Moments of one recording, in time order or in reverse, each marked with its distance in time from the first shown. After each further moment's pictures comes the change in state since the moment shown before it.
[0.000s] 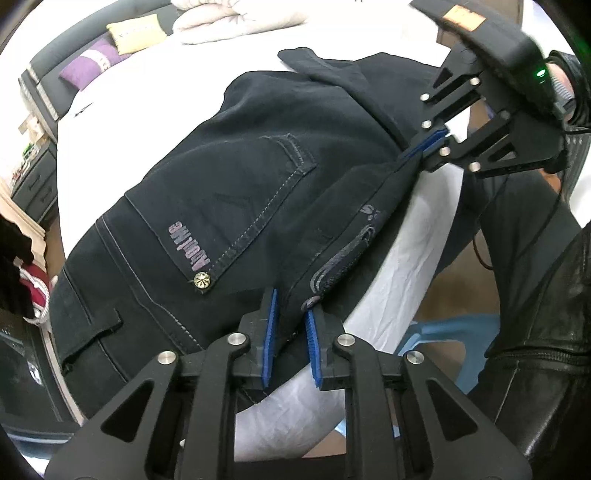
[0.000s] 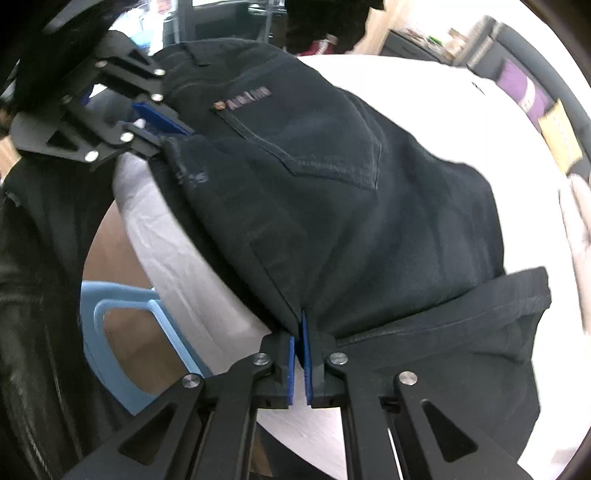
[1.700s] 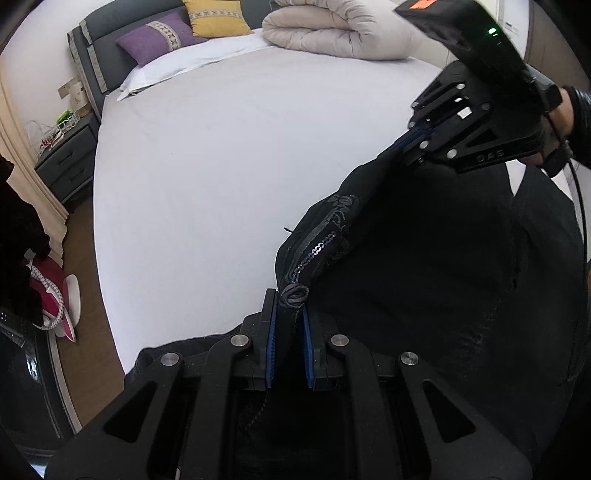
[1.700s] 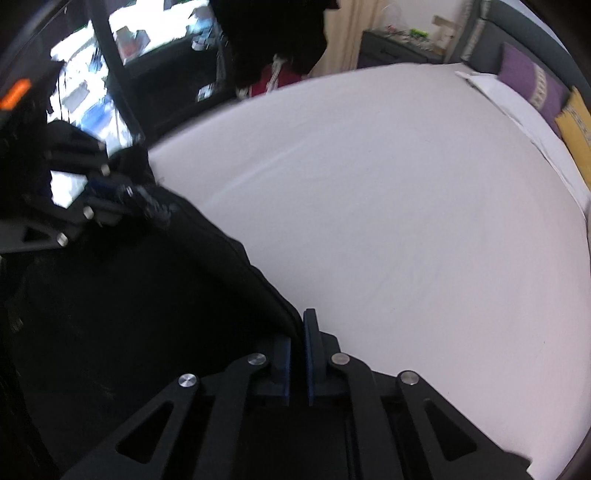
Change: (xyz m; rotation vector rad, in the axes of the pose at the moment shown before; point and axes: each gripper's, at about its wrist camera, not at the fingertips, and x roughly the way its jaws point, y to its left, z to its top) left arm 0.134 0.248 0.168 -0.234 -0.084 0.092; right arm 0.082 -0.296 0.221 0.069 -0.098 0.146
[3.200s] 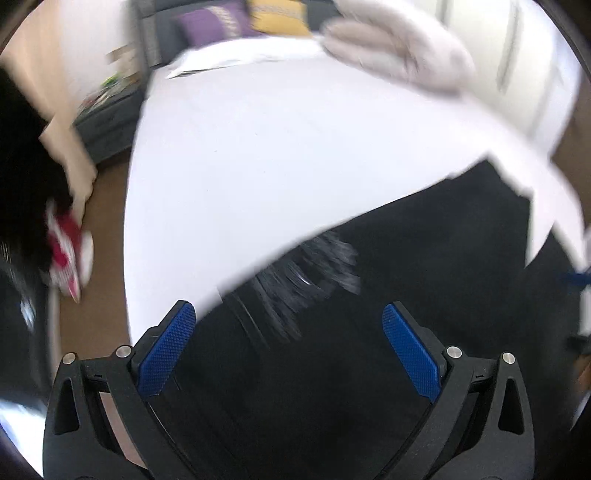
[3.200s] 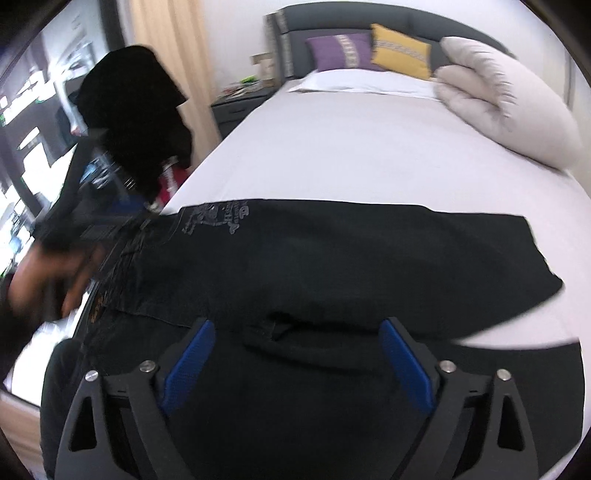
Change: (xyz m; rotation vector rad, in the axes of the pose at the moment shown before) left arm 0.011 0.014 0.035 -0.155 0.046 0.082; right arm -0.107 0.091 -0.171 0.565 -0.246 -0.173
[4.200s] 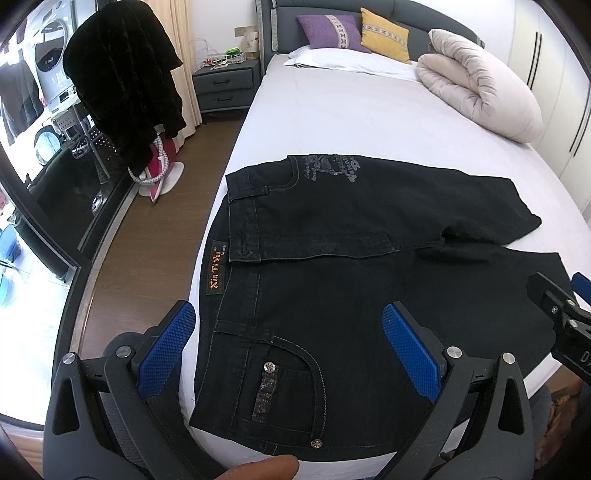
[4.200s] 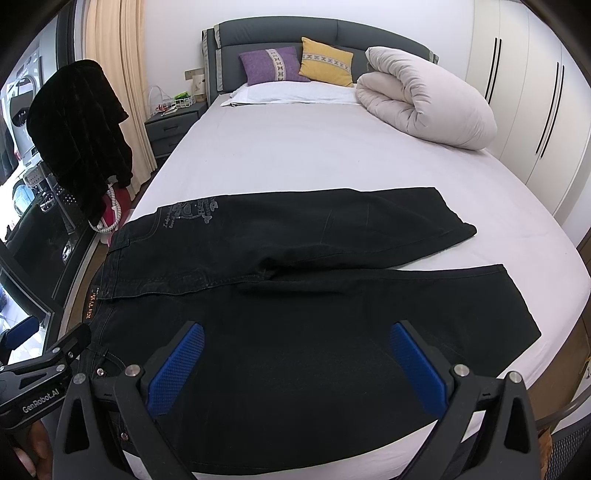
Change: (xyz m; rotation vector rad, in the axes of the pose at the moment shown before) left arm -0.194 -0.133 -0.190 -0.427 -0.069 0.281; right arm -0.082 0.086 -0.055 0.187 -0.072 -0.342
